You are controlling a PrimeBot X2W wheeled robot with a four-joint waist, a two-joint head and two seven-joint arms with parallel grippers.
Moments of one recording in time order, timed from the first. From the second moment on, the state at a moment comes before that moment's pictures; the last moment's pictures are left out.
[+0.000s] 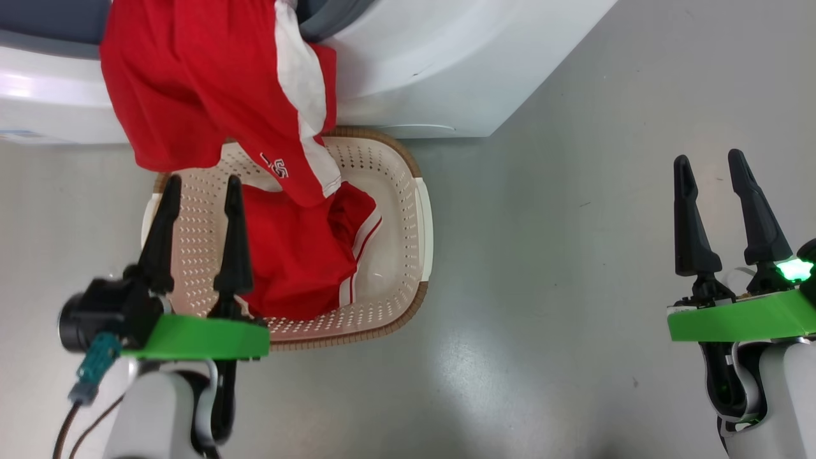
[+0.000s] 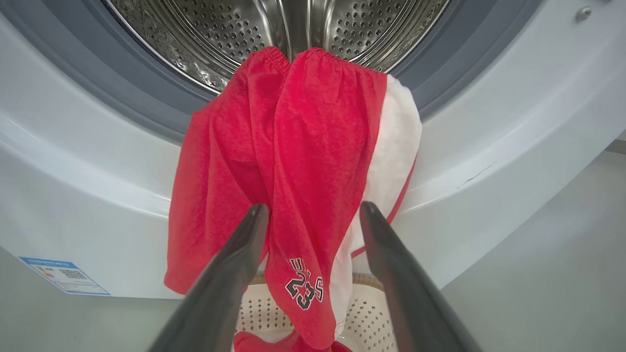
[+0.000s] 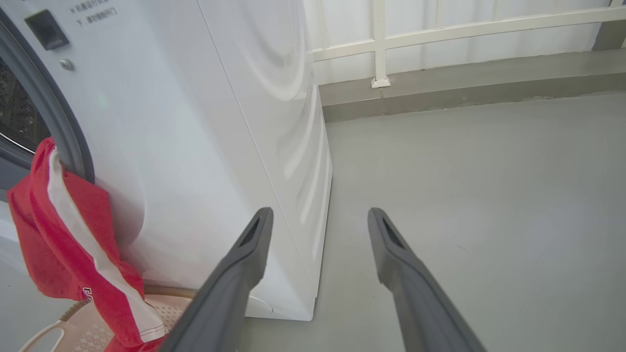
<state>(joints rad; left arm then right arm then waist) -0.41 0.03 -0.04 0.21 -0.23 -0.02 -0.26 -0.24 -0.09 -0.07 0.07 0.38 0.12 -0.26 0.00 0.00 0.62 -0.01</state>
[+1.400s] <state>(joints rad) -0.89 0.13 -0.11 0.47 -0.37 -0.12 -0.16 -0.24 -0.10 -0.05 0.07 0.38 0.12 -0.26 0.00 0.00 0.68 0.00</state>
